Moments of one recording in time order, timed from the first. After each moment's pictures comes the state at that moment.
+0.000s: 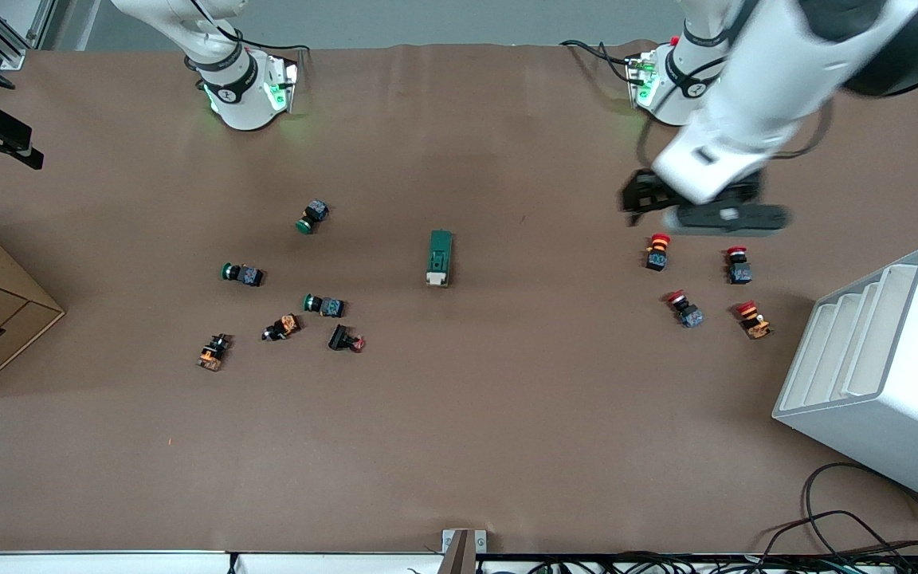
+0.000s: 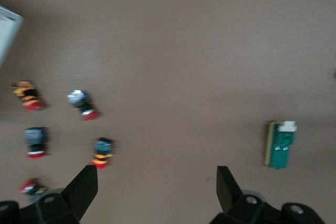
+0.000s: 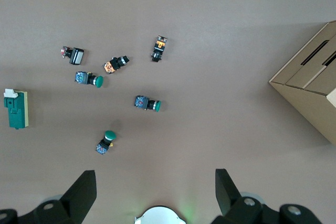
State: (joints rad) left arm -0.12 0.10 -0.40 -1.66 0.01 1.81 -0.52; right arm -0.02 -0.03 -0.03 -1.43 0.02 1.33 -0.09
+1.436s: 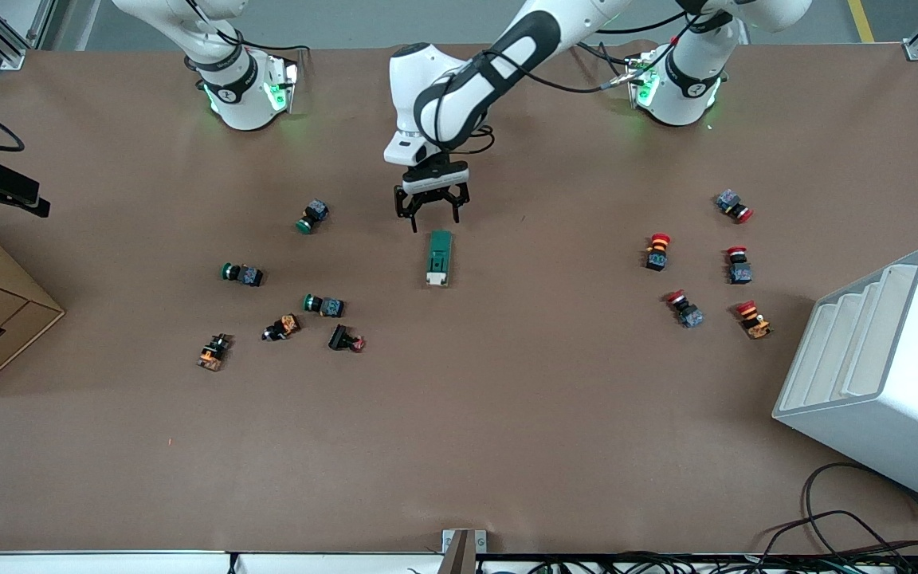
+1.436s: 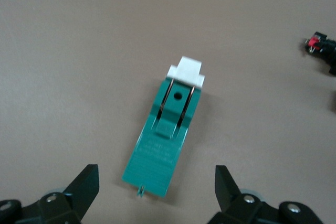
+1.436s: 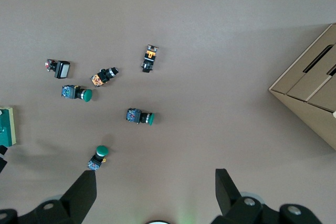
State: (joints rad) left arm -0.77 0.68 -0.45 -1.79 1.16 2.24 -2.25; right arm -0.05 0.07 -0.03 -1.43 0.02 1.42 -0.09
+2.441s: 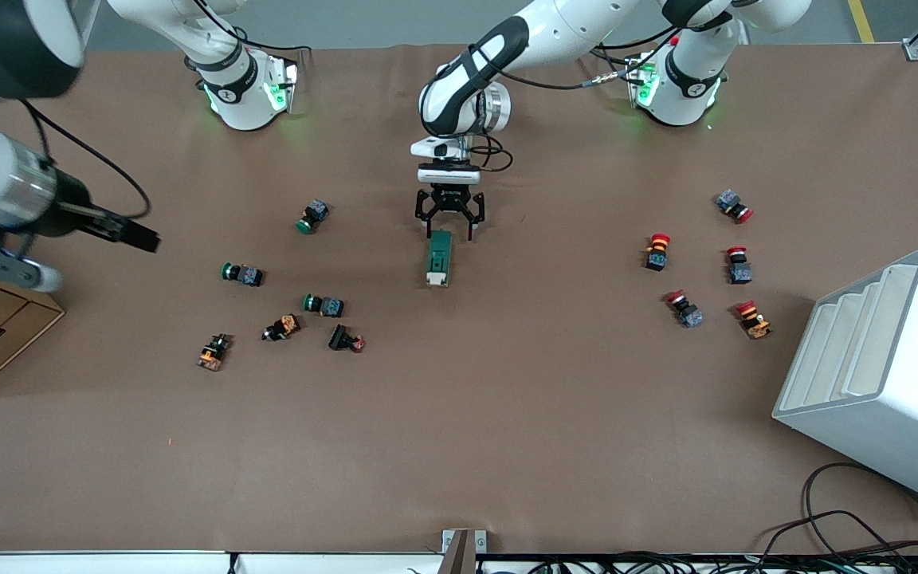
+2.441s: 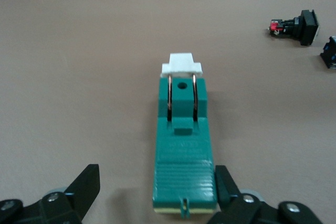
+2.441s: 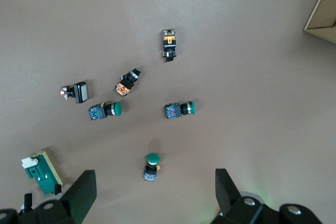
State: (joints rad) left arm -0.78 0.73 -0.45 -1.94 1.73 2.14 -2.41; right arm 0.15 0.18 -0.01 -1.44 0.02 1.45 0.51
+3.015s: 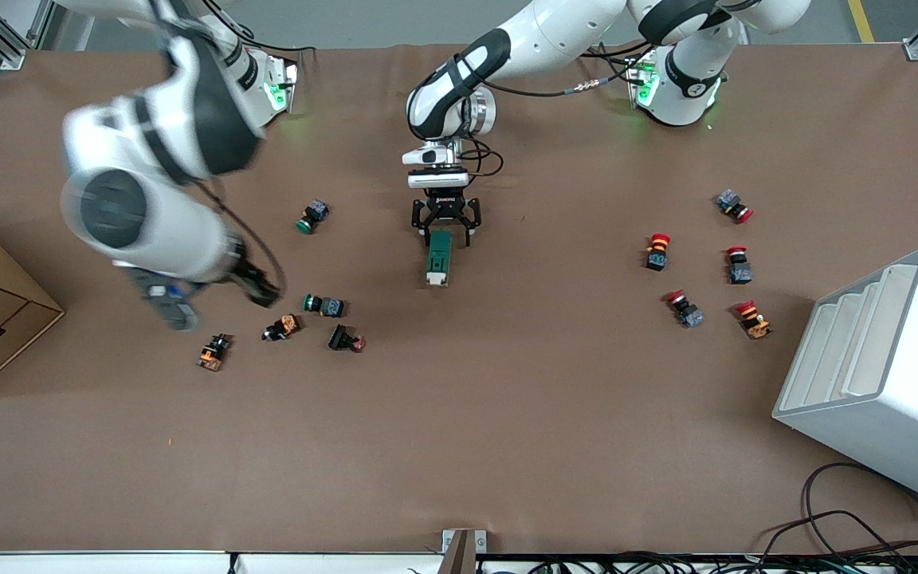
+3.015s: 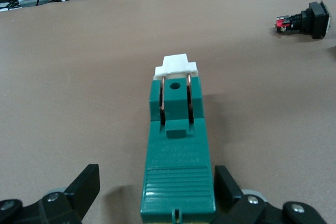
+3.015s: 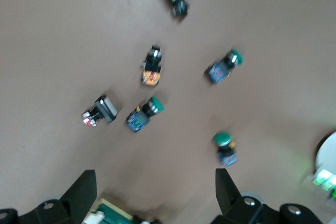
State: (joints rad) left arm -0.83 0.84 -0.44 -1.83 1.74 1.99 -2.34; right arm 0.40 0.40 -0.01 -1.44 0.02 1.60 1.32
